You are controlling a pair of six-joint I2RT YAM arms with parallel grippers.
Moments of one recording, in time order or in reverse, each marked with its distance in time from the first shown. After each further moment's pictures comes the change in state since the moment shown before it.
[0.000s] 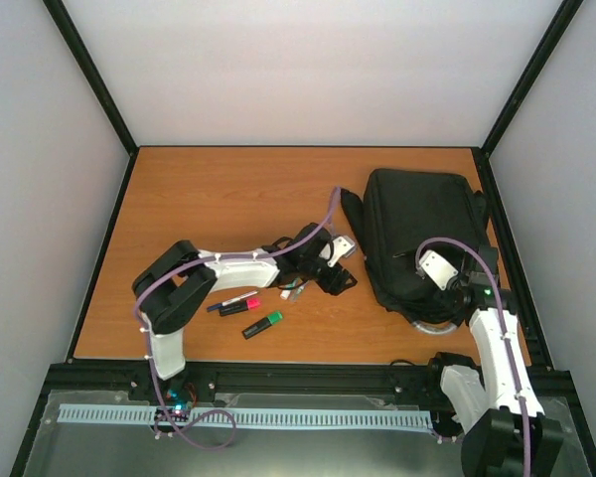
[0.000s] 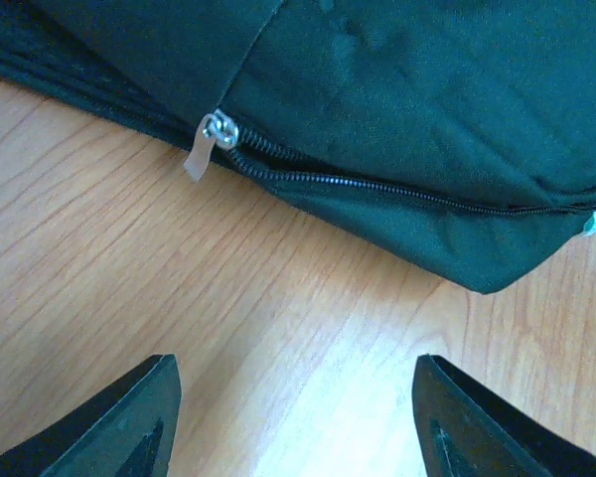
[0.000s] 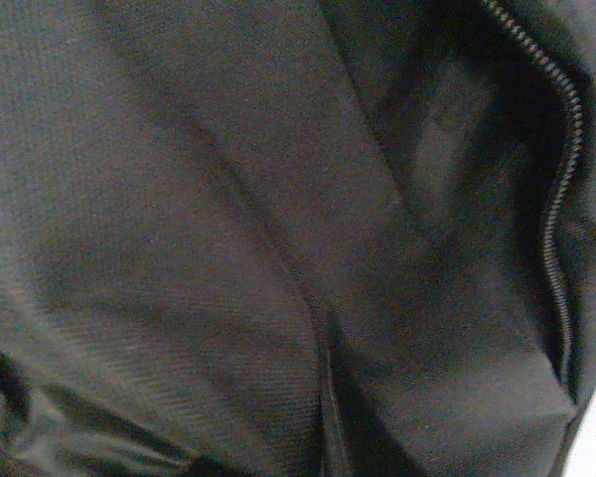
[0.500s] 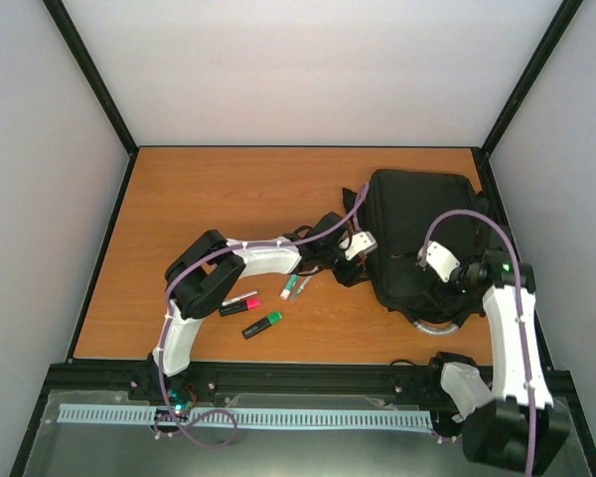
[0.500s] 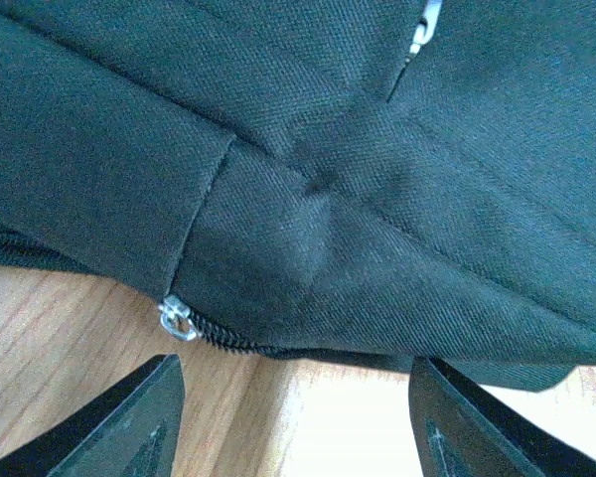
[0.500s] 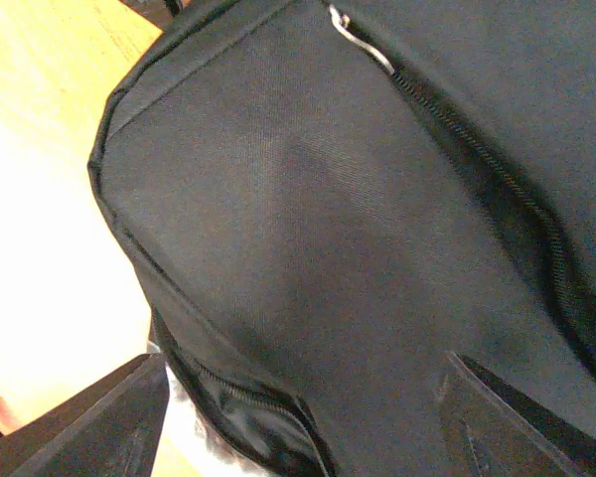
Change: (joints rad) left arm 0.007 0.230 0.264 -0.046 0.088 0.213; right arm -0.044 0.063 0.277 -0.411 -0.264 -0.007
